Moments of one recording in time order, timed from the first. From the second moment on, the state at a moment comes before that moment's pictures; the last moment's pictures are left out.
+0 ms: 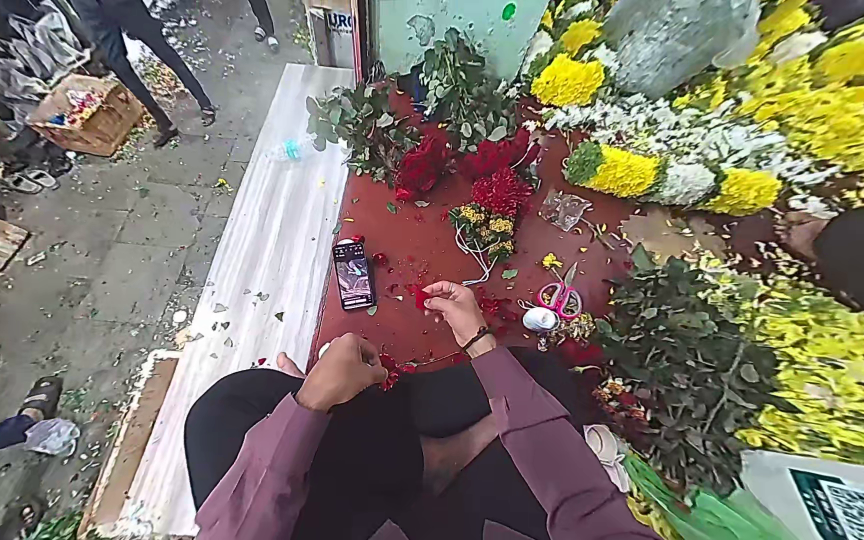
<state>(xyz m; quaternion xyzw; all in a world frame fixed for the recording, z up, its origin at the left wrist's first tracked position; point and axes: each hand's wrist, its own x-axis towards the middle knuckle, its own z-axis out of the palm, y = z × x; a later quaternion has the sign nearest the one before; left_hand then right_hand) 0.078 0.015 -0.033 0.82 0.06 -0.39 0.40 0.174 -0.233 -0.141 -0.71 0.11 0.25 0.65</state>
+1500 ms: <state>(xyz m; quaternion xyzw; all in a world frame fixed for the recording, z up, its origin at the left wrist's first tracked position) 0.080 0.017 -0.044 0.85 0.13 -0.33 0.40 0.108 -0.209 -0.081 -0.64 -0.01 0.20 0.74</state>
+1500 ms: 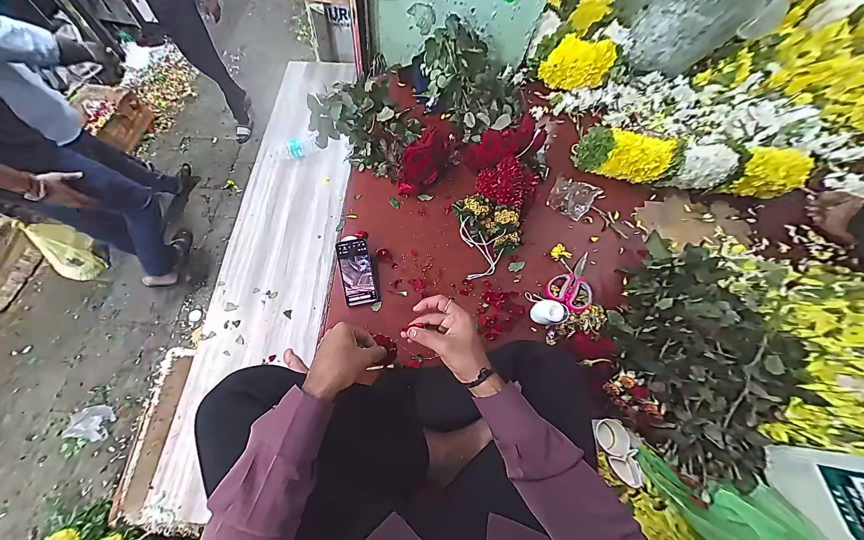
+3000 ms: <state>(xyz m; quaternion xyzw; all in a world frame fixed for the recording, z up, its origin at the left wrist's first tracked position) 0.084 0.011 -0.019 0.68 -0.17 -0.30 0.65 0.121 -0.217 -0.103 -0.55 -0.15 0.34 0.74</state>
